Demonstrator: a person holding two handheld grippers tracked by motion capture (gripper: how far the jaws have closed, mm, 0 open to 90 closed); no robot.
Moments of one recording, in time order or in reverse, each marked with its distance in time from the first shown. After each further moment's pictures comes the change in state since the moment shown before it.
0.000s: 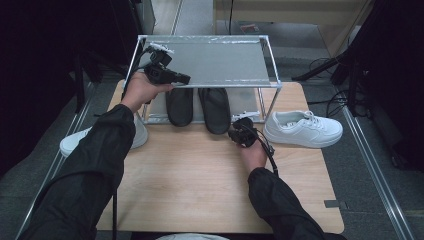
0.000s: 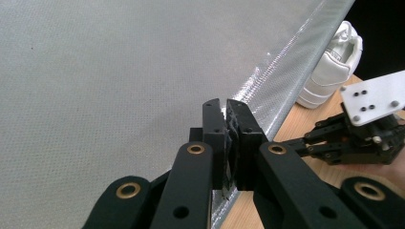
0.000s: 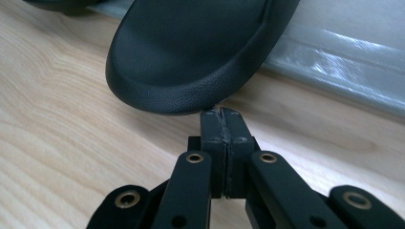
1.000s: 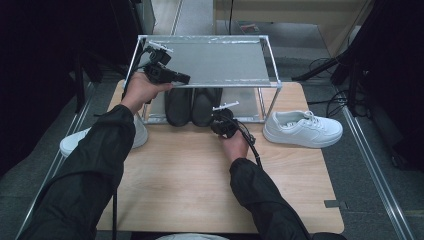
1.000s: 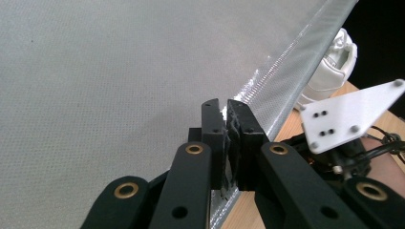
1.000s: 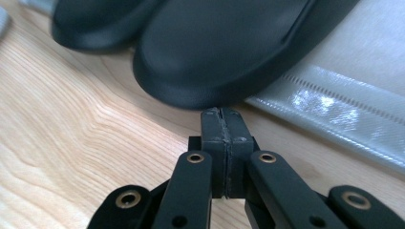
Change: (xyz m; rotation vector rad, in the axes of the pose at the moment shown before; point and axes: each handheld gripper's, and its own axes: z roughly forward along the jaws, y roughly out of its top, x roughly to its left) left arm 0.004 0.001 0.000 -0.006 -0.016 -0.051; right arm 0.035 0.038 0.029 -0.009 0.060 -0.026
